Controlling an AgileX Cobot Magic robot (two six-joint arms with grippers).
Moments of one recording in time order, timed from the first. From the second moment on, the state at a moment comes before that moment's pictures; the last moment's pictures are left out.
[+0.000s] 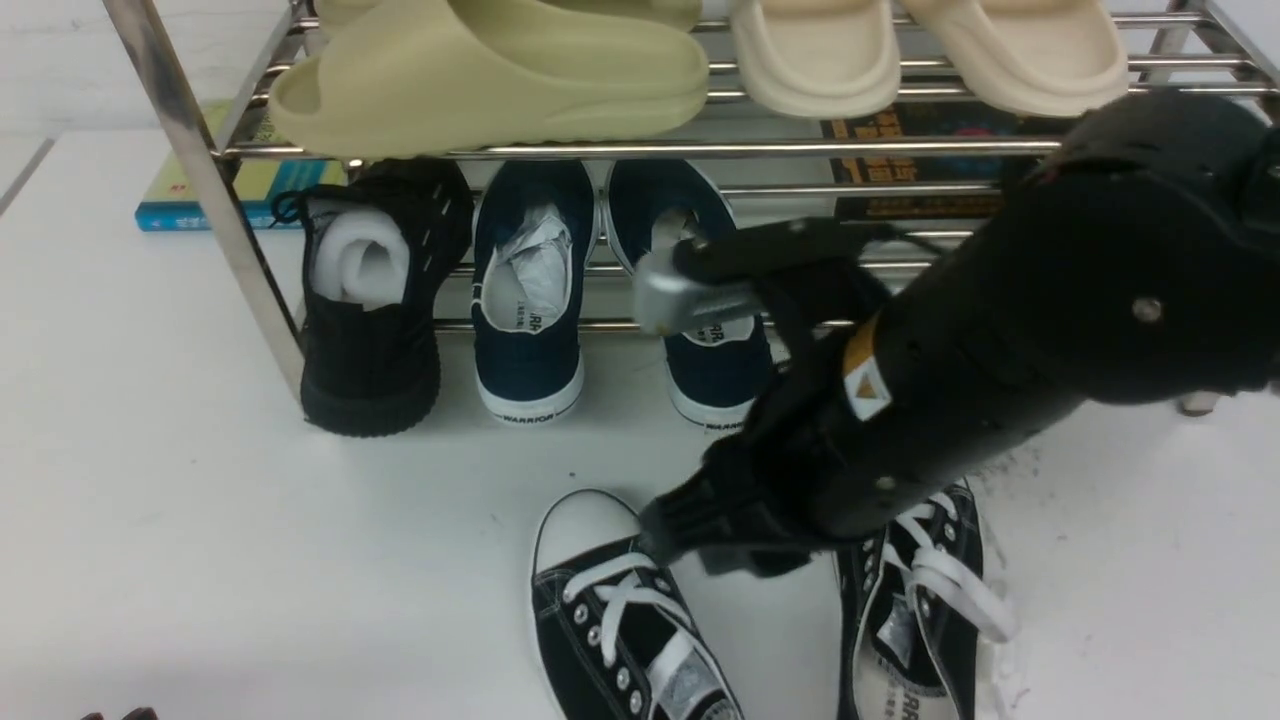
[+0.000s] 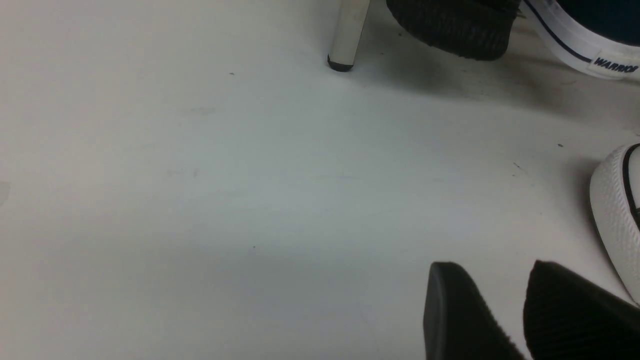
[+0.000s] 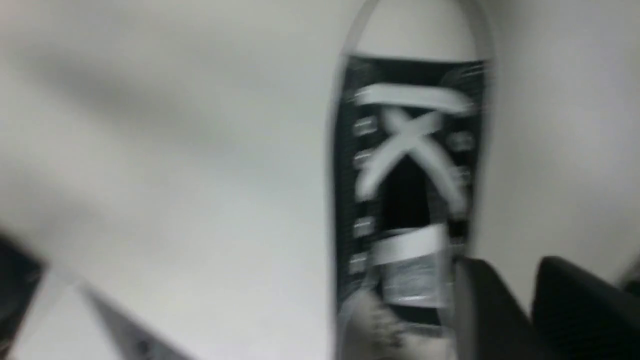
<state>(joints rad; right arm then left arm) 0.87 1.55 -1.29 0.22 0.87 0.32 -0.20 -0.01 0.01 0.11 0.40 -0.34</state>
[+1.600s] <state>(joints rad) 0.83 1.82 -1.41 -0.22 0.81 0.44 -0.20 -0.01 0.01 0.11 0.40 -0.34</state>
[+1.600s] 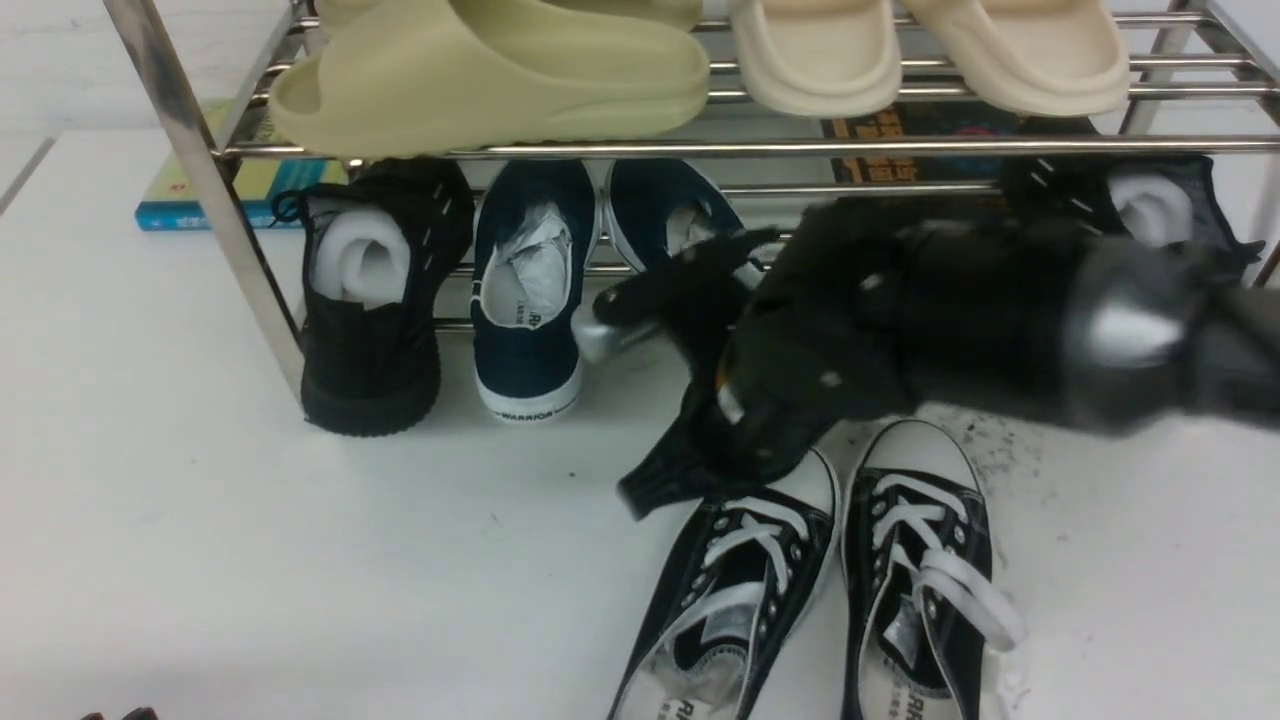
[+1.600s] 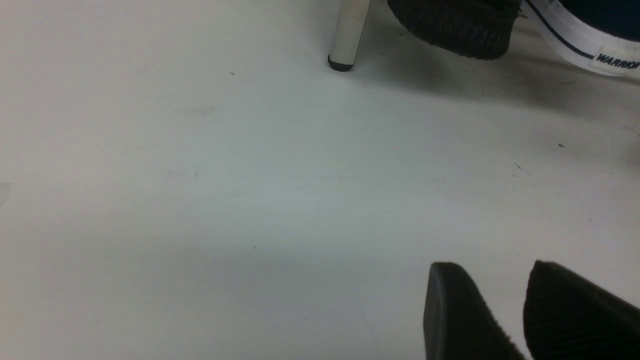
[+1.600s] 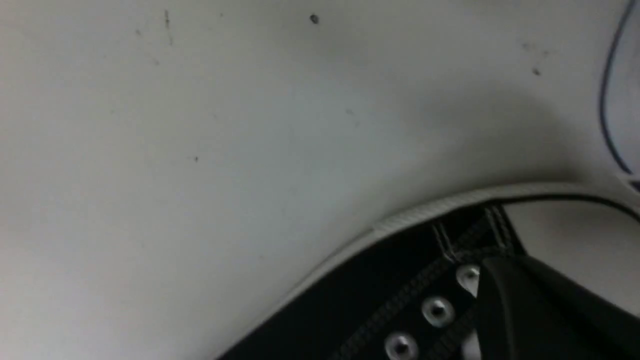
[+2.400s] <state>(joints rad) 0.83 0.50 -0.92 -0.31 0.80 0.32 -0.20 -0.01 0.01 0.11 0.40 -0.34</state>
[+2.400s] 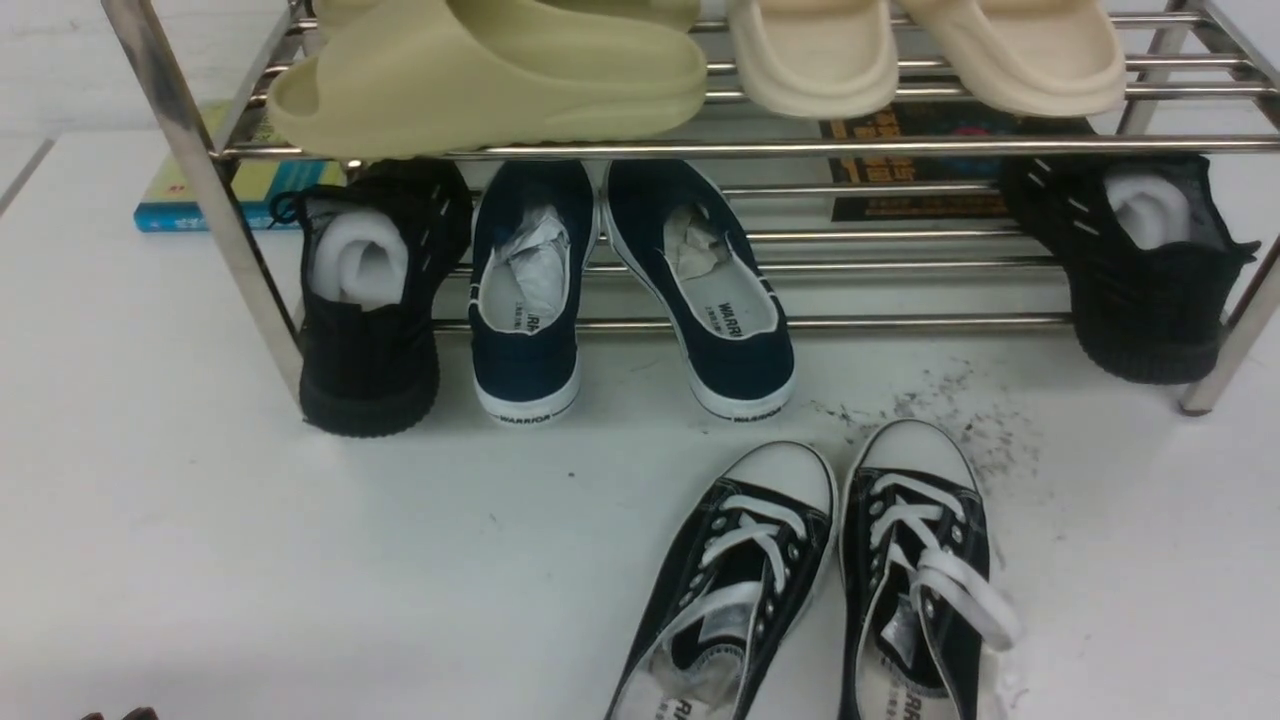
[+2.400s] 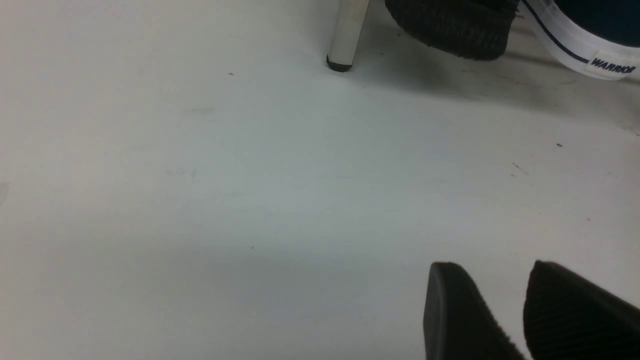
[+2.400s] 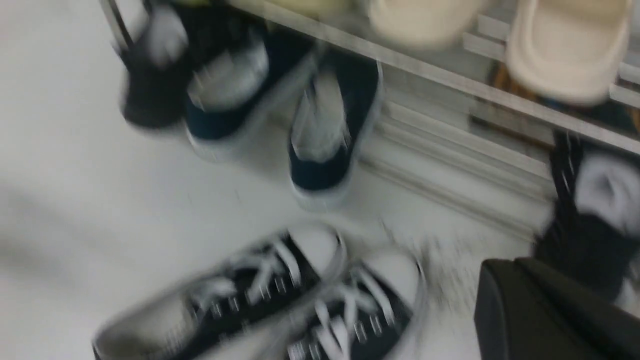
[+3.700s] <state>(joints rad) 0.83 0.33 -0.45 -0.23 0.09 0.27 -0.20 -0.01 0.01 0.11 0.40 -0.34</state>
